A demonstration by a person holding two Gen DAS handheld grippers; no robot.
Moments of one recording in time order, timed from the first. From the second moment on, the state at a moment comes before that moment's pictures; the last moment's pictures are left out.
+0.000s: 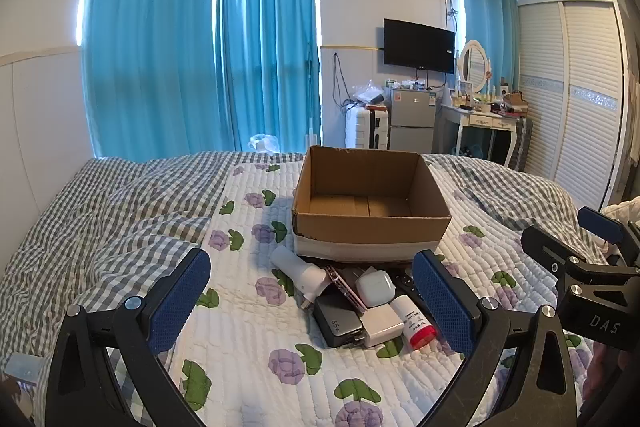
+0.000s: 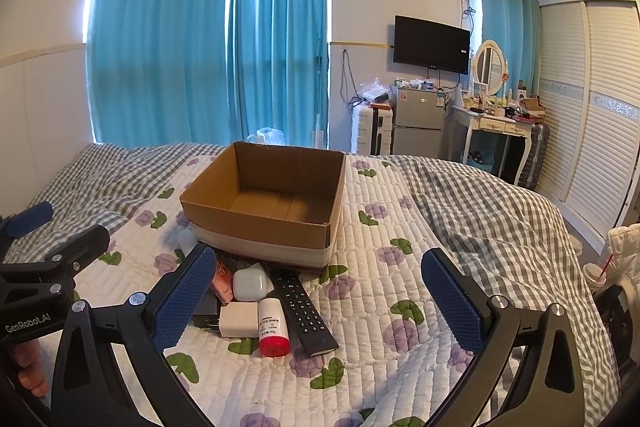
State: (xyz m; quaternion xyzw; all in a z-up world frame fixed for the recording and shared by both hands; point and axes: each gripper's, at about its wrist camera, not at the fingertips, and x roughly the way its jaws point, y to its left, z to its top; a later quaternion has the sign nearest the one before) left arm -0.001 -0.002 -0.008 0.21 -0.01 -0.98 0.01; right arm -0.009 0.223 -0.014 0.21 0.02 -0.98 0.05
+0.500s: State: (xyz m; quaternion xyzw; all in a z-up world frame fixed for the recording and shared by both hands) left arm -0.001 -0.001 -0.009 0.22 -0.01 -0.98 0.02; right arm -0.008 0.224 -0.016 0.22 0.02 -0.97 0.05
